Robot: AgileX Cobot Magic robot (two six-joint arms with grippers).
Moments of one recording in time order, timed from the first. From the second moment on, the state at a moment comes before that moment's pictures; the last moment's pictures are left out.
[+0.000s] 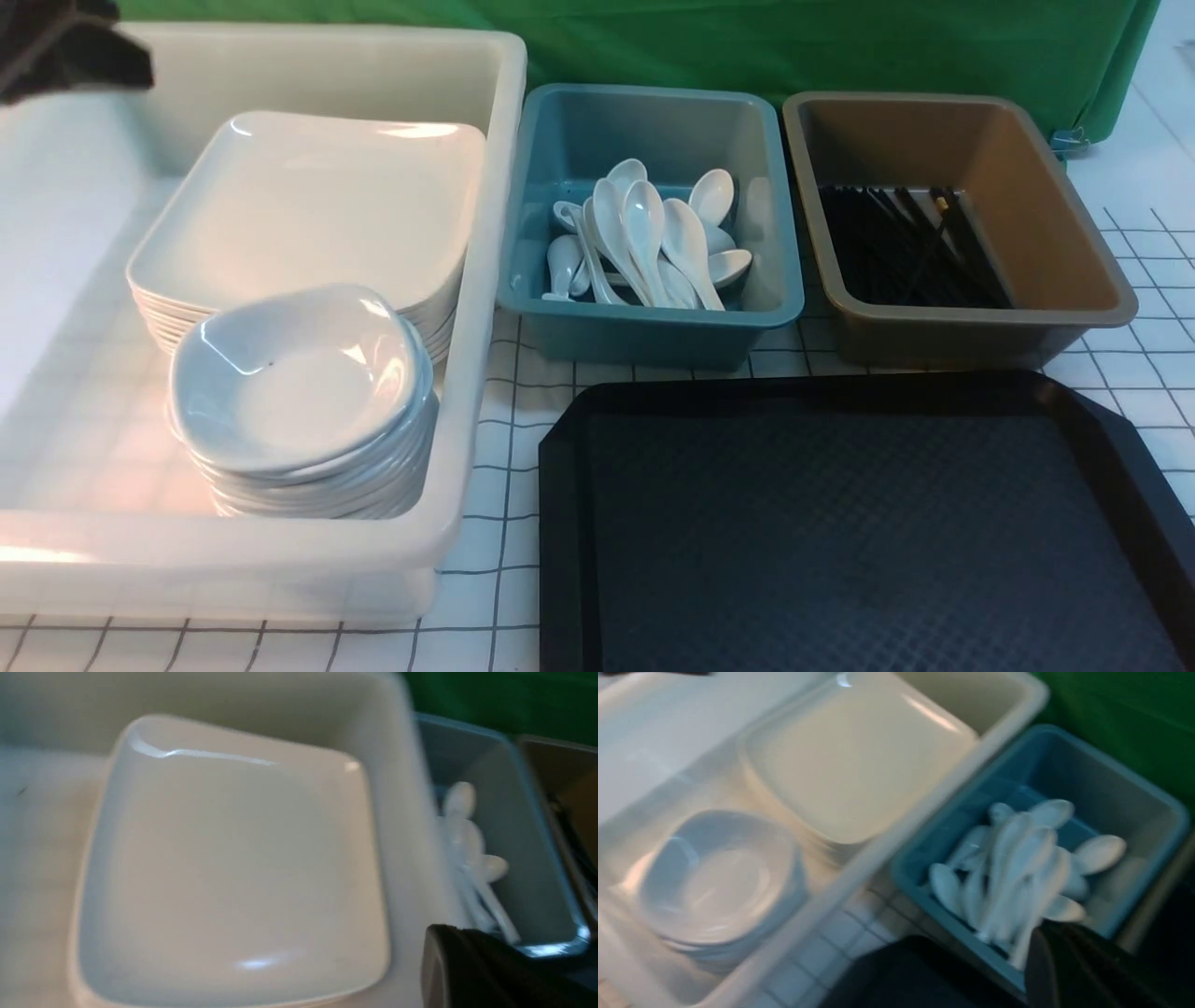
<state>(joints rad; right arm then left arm) 0.67 1.52 -1.90 -0.09 1.09 0.00 0.18 1.30 -1.31 -0.72 0.85 0.54</state>
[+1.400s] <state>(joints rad) 0.49 0.11 -0.45 -0.34 0.04 0.35 -0.02 0.31 -0.60 -0.40 0.43 0.30</state>
